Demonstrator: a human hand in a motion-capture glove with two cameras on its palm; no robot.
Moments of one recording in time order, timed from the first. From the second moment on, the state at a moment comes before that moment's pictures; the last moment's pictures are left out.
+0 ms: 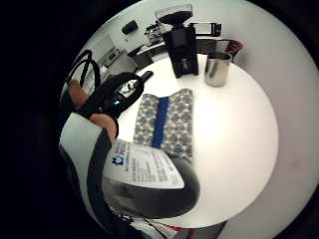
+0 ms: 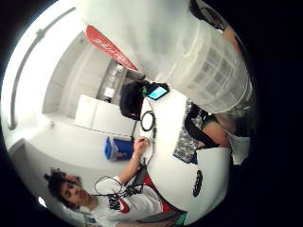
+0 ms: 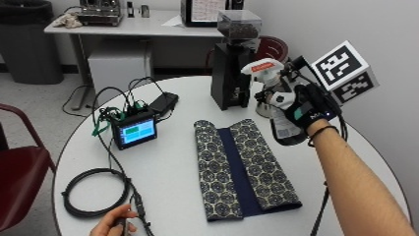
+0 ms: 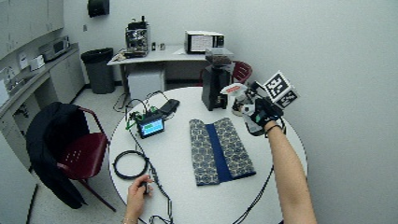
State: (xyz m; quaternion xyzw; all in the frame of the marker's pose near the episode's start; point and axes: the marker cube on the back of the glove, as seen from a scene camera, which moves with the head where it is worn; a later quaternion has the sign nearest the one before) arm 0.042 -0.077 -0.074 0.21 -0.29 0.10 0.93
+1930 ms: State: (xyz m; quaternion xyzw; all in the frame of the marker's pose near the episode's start) arm -0.055 -0.095 0.095 0.23 -0.44 0.02 0.87
